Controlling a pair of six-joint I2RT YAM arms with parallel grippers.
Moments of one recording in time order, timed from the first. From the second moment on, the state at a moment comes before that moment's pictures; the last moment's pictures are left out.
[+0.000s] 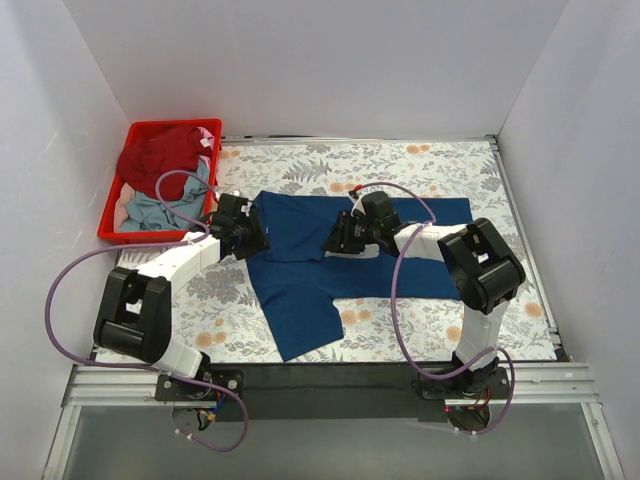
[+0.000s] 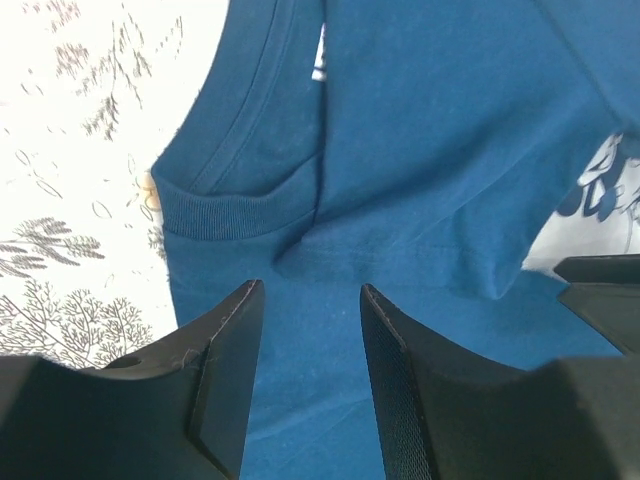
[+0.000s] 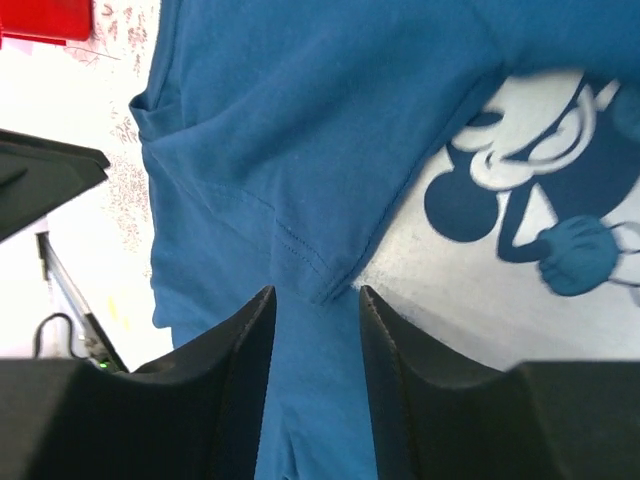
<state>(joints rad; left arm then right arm) -0.31 1.49 0.89 -0.31 -0.01 -0.63 0.55 1.87 1.01 0.18 -0.46 0.66</state>
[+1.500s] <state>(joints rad) -0.31 1.64 0.90 -0.27 0.08 -0.62 0.60 1.95 0.97 0.29 -0.50 0.77</state>
